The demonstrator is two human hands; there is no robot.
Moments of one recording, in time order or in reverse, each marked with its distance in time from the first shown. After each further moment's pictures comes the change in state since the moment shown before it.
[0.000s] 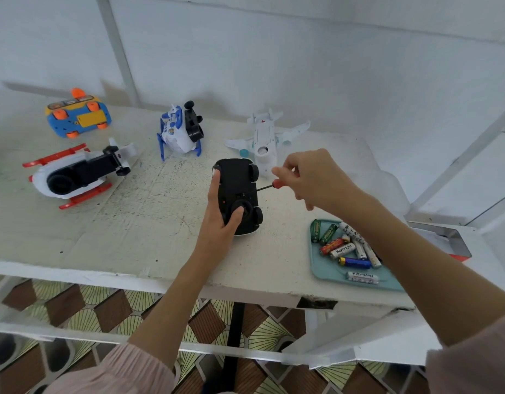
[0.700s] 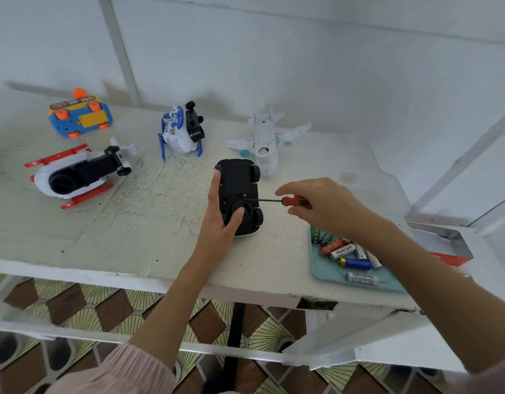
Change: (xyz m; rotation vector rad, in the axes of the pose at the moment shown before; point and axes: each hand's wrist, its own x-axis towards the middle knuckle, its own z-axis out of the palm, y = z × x) left_hand -0.002 0.006 0.001 0.009 0.007 0.001; right_hand -0.025 0.025 0.009 -0.227 -0.158 -0.139
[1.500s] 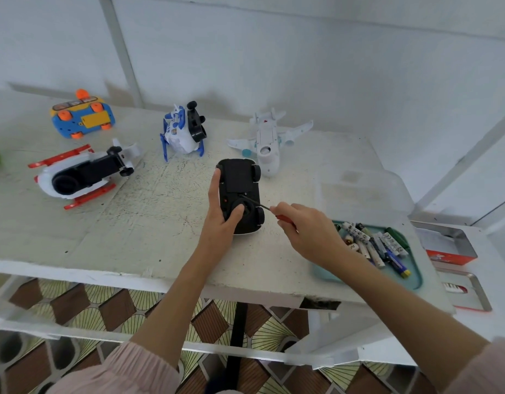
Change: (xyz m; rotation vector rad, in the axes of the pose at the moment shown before) left_hand 0.002 0.004 -0.001 -0.057 -0.001 -0.083; right_hand -0.008 -0.006 0.062 0.080 0.133 0.028
